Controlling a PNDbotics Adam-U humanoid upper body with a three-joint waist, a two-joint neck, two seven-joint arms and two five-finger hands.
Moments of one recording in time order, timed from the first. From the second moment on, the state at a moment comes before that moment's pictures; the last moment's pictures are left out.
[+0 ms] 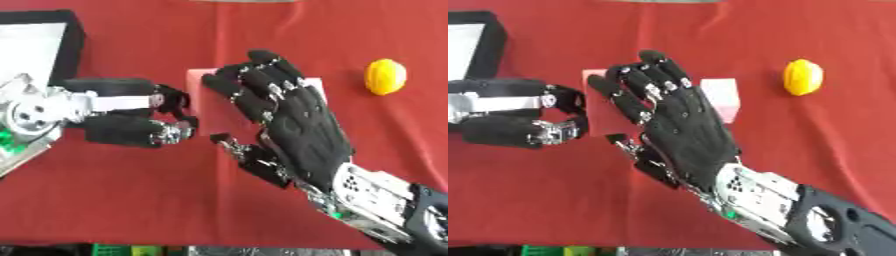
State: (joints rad) left arm -0.93 0.80 -0.73 -1.94 -0.05 0.39 -0.65; right arm -0.63 -0.54 0.79 -2.02 1.03 0.27 -0.35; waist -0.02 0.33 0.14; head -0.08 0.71
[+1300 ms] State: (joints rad) left arm -0.91 0.80 -0.72 -1.93 -0.05 0.34 -0.69; right arm -0.62 -0.53 0.80 -2.02 1.02 0.28 -0.32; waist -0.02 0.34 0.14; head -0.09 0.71
